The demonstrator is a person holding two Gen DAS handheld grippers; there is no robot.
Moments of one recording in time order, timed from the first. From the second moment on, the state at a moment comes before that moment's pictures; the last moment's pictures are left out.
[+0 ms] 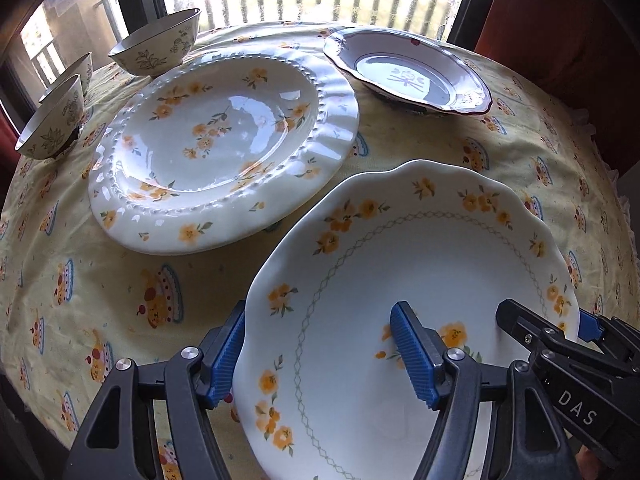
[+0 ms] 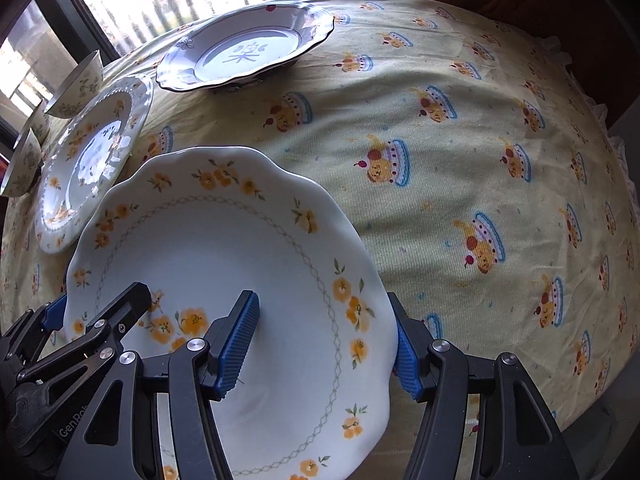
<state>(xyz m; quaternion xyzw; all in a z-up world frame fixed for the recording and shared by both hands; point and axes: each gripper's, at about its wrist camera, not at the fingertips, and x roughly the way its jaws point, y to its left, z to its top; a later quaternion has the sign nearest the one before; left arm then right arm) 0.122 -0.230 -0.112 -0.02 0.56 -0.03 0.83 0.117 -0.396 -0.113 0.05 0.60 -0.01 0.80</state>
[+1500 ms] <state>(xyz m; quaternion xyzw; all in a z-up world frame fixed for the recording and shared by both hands) 0.160 -0.103 -0.038 0.03 0.51 -0.11 0.85 0.122 -0.286 -0.027 0.11 0.49 -0.10 0.86</state>
